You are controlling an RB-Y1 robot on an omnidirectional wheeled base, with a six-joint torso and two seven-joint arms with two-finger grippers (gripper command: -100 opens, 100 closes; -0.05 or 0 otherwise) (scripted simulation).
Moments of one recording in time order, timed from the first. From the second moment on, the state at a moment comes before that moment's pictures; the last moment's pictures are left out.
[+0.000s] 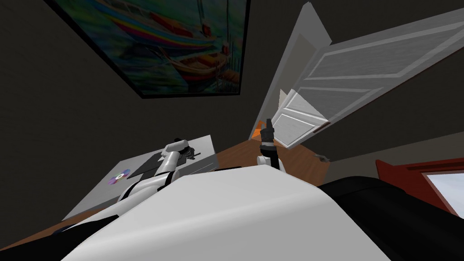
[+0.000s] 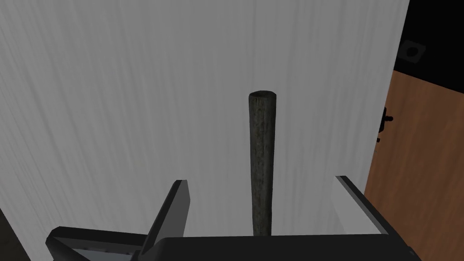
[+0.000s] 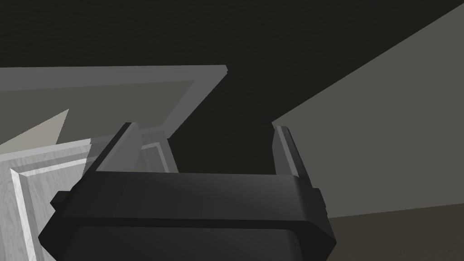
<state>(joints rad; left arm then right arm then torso) -0.36 0.40 0.29 -1.04 0.32 1.37 0.02 0.50 0.02 -0.02 -2.27 0.08 -0.42 0.13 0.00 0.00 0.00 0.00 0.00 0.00</state>
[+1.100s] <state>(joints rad) -0.34 0.38 0.28 -1.00 0.31 1.31 0.02 0.50 0.02 -0.02 -2.27 0.08 -0.42 0.13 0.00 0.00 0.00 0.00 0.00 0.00</state>
